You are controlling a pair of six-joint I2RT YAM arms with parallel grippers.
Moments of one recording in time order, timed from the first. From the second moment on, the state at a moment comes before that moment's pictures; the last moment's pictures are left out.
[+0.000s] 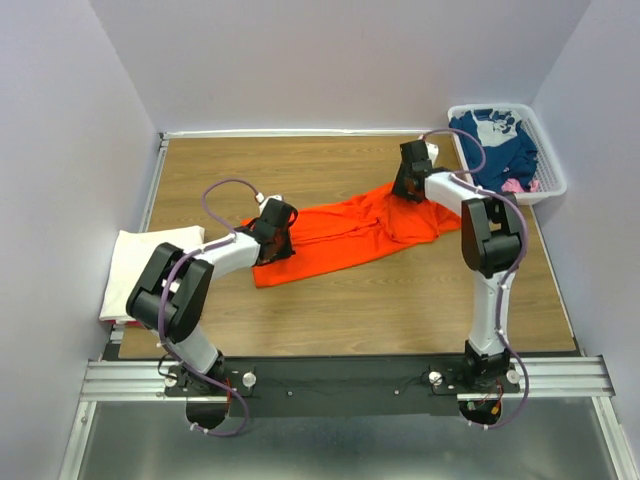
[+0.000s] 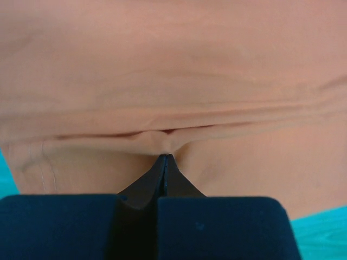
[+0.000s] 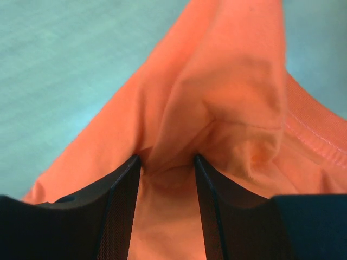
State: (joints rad) left arm -0.46 1.64 0.86 -0.16 -0.14 -0.59; right arm 0.26 2.12 1.49 -0.27 0.27 0.52
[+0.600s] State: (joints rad) left arm -0.90 1.56 0.79 -0.23 0.00 -0.65; right arm 0.35 2.45 1.99 -0.26 0.06 0.25
